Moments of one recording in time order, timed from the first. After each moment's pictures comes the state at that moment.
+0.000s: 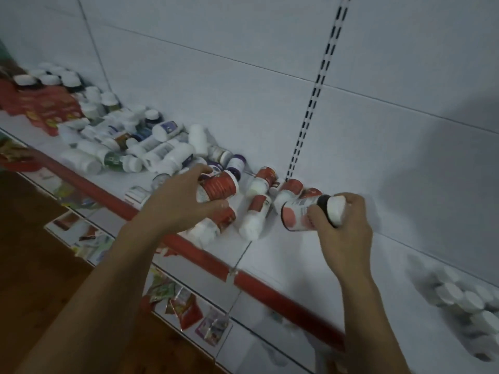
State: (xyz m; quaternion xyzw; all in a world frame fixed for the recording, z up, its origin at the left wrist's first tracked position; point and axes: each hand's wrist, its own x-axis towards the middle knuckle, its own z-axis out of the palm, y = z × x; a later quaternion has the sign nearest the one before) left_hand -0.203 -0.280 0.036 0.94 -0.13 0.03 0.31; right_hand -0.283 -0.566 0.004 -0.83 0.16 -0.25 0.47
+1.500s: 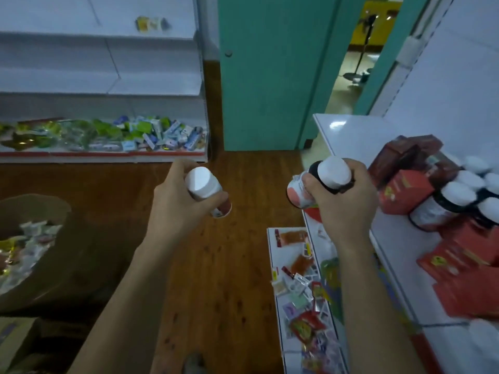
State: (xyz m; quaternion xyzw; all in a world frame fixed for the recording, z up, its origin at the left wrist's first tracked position) left_hand -0.096 0.495 0.004 0.79 0.38 0.35 0.33; right_hand 0.118 0.326 0.018 -0.77 -0.28 -0.05 0.57
